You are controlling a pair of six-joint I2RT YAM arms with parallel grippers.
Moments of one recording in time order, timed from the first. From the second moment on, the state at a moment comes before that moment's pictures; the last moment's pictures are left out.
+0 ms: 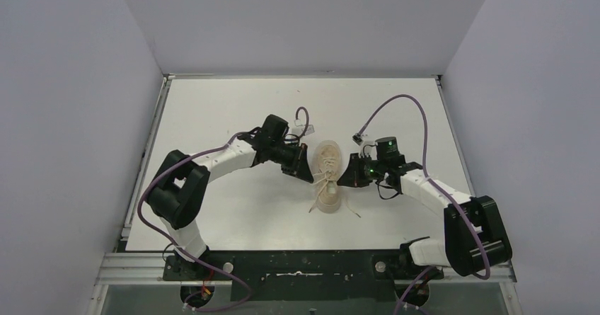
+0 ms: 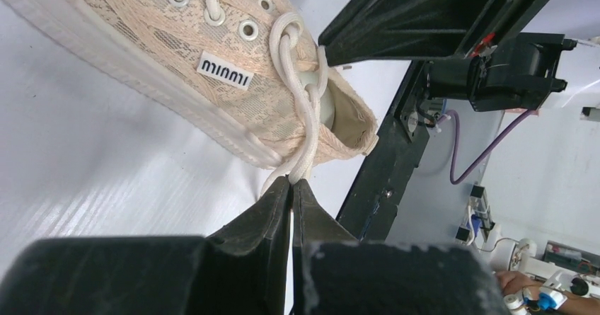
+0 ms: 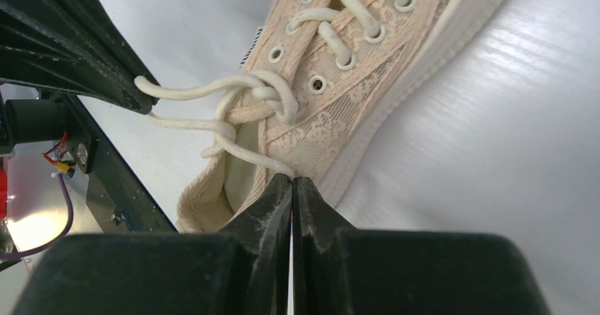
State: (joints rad) left arm -0.63 1.76 1.09 -0.21 0.77 -0.39; right arm 0.29 1.33 0.61 -0.16 -0.63 0.22
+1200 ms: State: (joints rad) left arm -0.63 1.82 1.48 -0.56 0.66 -0.25; right arm 0.33 1.37 0.63 -0.12 -0.68 0.22
